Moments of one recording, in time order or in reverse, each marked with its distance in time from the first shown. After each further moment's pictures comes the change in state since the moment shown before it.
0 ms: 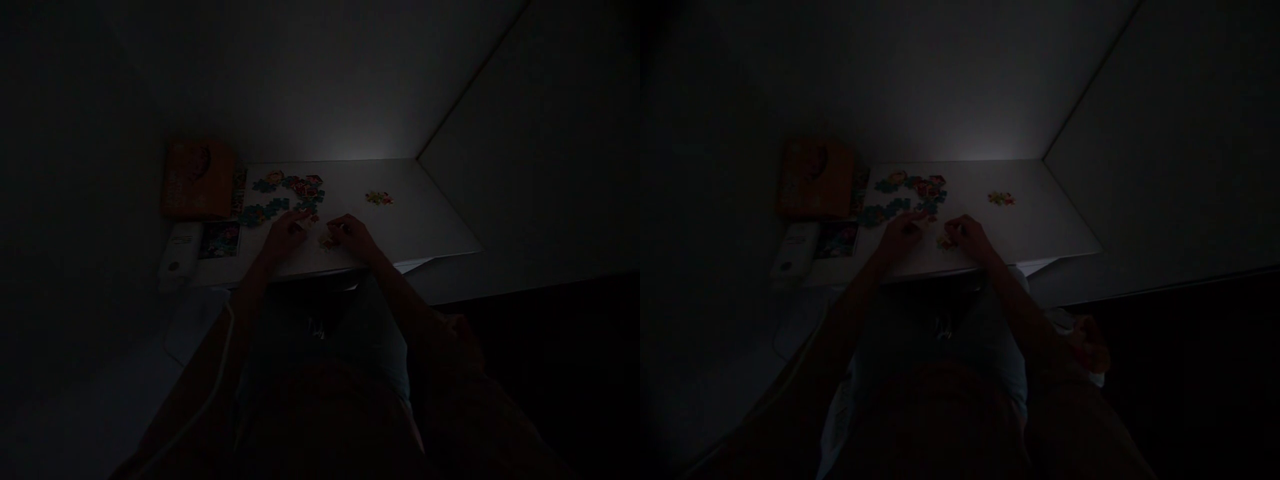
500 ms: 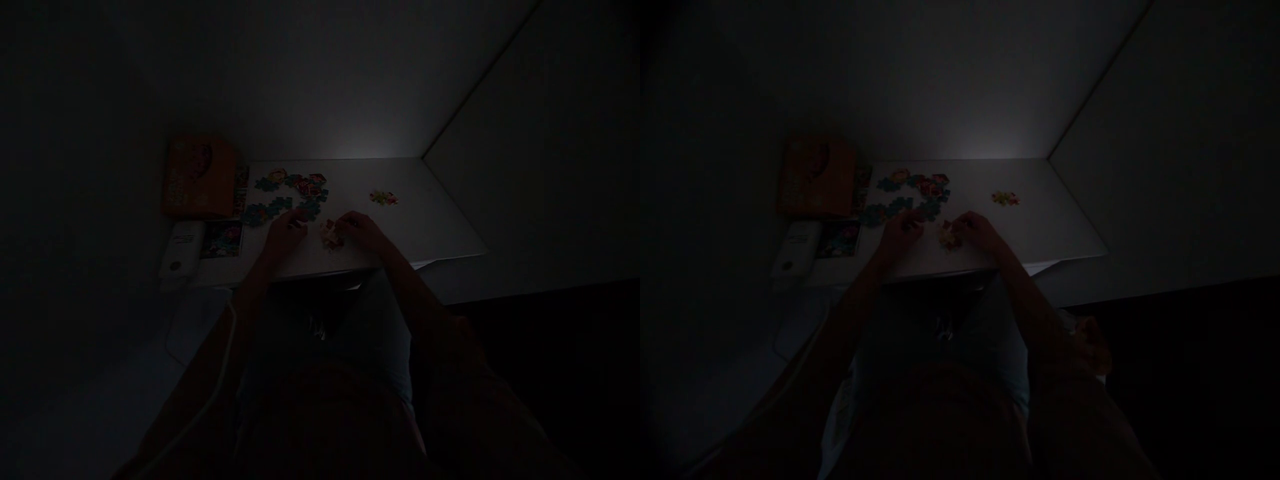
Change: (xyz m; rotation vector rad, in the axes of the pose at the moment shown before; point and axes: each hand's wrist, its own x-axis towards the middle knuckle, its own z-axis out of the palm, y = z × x) left_hand 0.005 0.002 -0.001 -0.008 0.059 -0.139; right_hand 0.018 0.016 -0.016 0.033 -0.061 0.078
